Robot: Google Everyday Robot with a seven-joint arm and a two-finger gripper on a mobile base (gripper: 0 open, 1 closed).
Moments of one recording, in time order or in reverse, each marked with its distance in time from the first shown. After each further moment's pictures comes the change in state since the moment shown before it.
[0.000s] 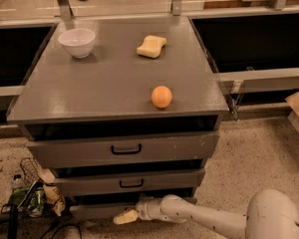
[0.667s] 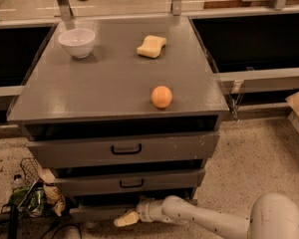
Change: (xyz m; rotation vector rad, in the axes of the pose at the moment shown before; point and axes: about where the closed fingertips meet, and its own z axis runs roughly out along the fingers) arm 0.006 0.006 -0.005 -0.025 0.003 0.003
